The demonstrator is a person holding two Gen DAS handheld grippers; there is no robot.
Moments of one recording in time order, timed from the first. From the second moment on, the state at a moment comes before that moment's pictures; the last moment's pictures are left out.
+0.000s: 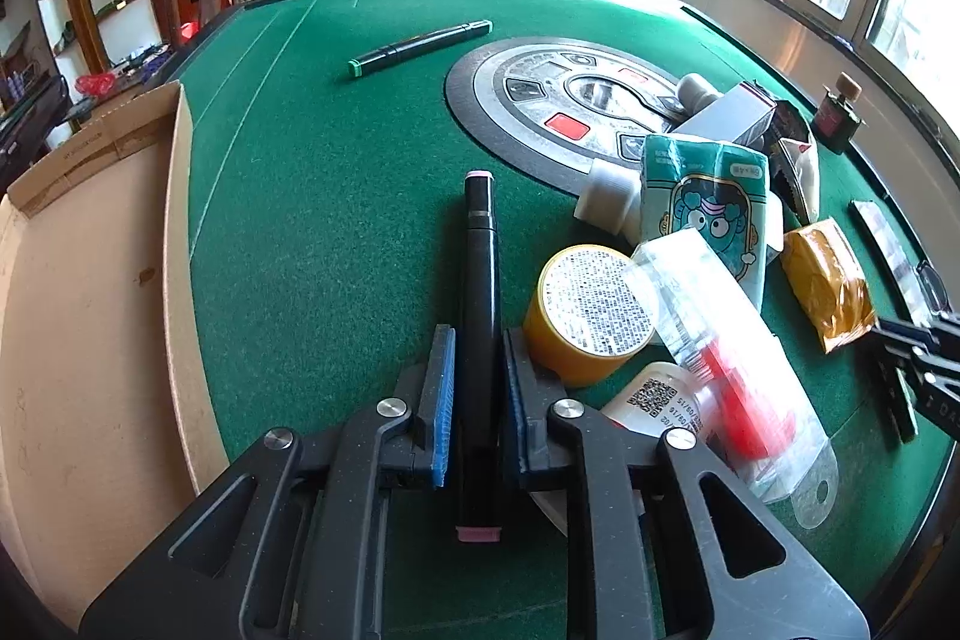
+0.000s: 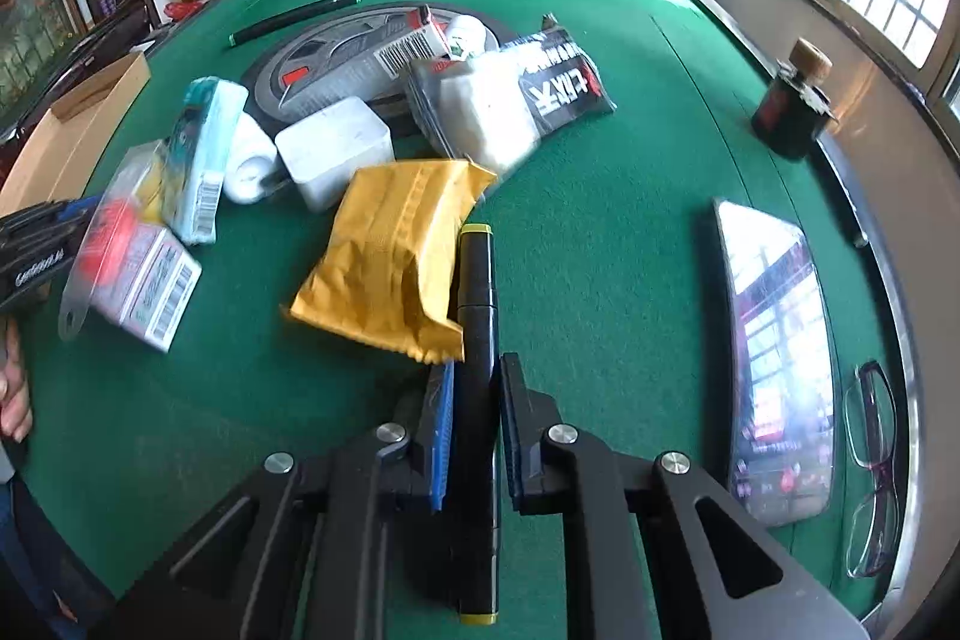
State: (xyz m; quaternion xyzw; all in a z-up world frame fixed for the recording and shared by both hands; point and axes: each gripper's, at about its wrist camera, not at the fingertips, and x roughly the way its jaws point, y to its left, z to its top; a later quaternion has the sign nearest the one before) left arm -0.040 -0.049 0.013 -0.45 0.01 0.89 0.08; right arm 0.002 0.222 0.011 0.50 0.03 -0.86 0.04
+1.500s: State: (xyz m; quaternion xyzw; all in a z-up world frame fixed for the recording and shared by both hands) left arm -0.014 -0.262 0.088 -0.33 -0.21 0.92 0.01; right arm -0.059 -0.067 0.092 0.41 0.03 -0.86 0.29
